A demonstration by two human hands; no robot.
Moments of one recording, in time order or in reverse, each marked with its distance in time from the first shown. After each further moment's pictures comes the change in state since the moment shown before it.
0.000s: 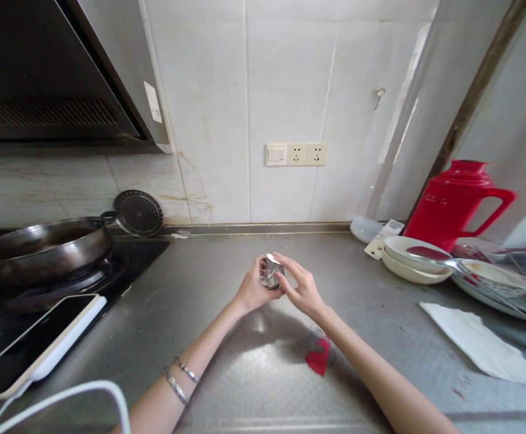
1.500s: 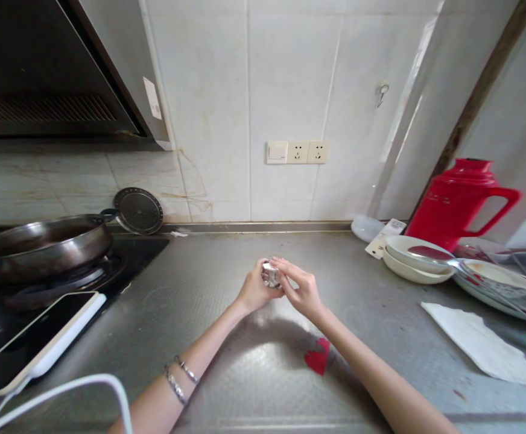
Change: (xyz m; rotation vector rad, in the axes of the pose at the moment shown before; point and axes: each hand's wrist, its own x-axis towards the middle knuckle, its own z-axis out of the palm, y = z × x) left_hand 0.000 -0.008 0.009 -0.111 0.013 -0.130; right_hand -0.002 -0.008 0.004 0.121 0.070 0.015
